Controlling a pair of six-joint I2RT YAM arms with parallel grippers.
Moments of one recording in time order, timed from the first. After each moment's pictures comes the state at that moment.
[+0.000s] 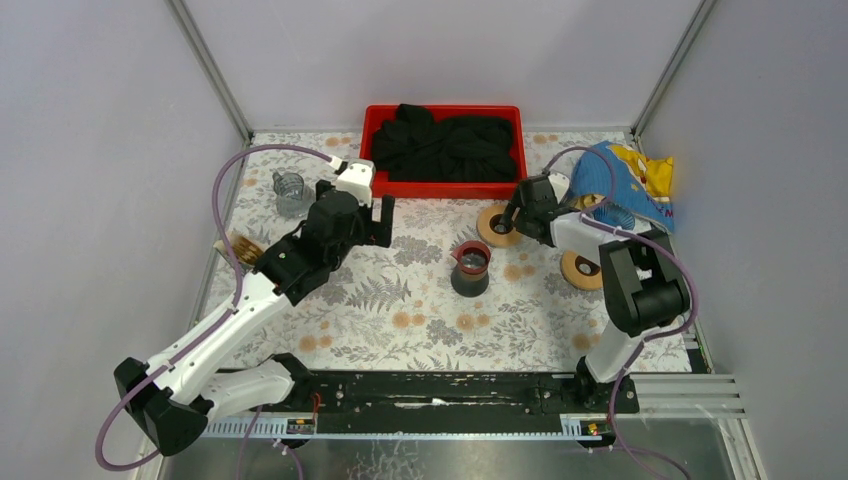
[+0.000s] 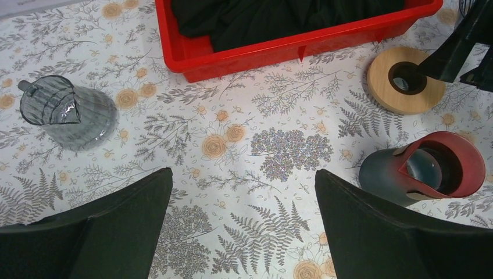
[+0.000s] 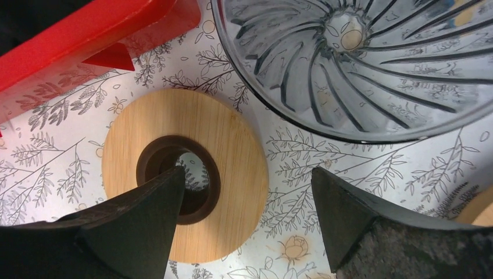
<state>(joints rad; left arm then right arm) -0.68 1.05 1.04 -0.44 -0.40 -0.17 0.31 1.71 0.97 -0.13 0.29 0.65</state>
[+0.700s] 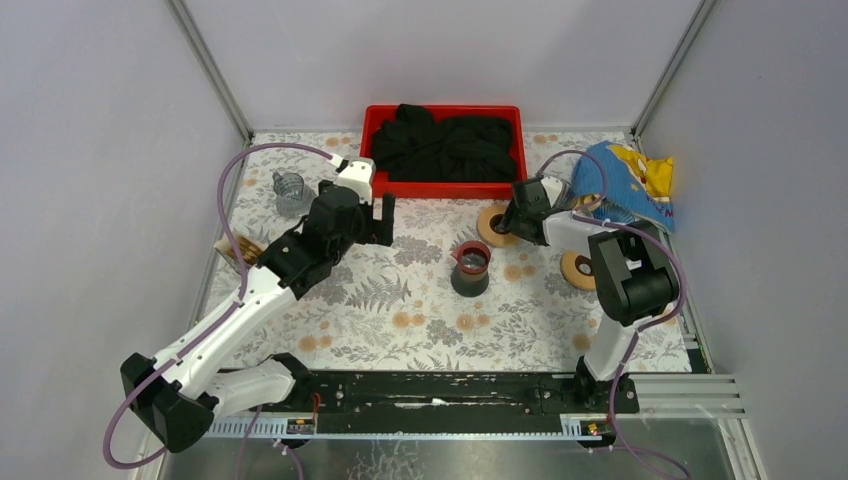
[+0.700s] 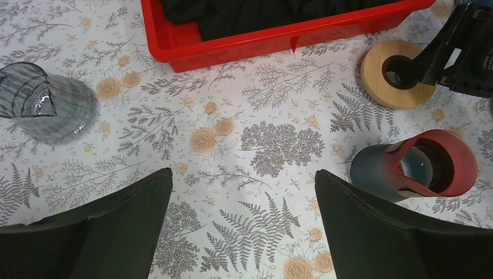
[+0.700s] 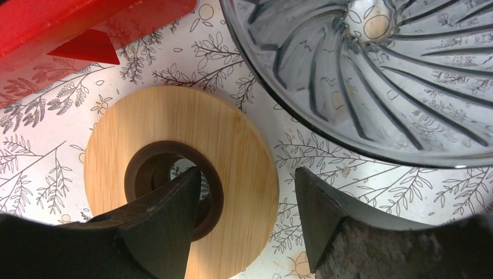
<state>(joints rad) -0.63 1.08 1.04 -0.44 -0.32 -0.21 0.33 1.80 0.99 -0.10 0.30 0.67</state>
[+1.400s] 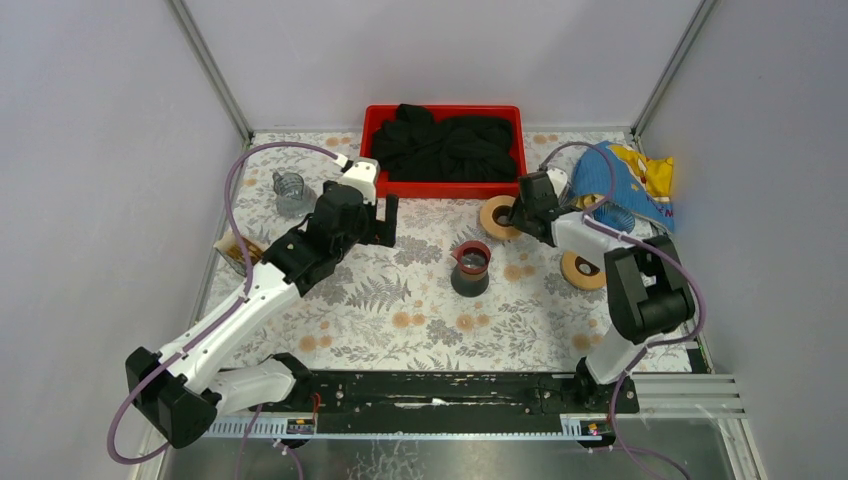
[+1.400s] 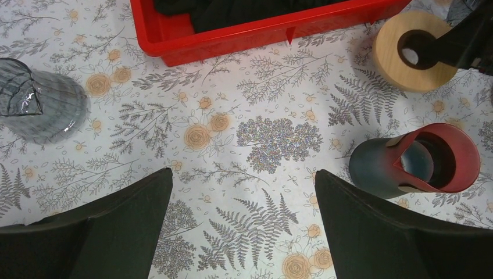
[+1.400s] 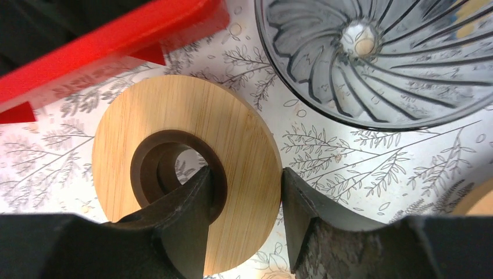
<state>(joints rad) -0.63 1.11 1.04 -0.44 -0.29 -0.21 0.33 1.70 0.99 -0.14 0.29 0.63</state>
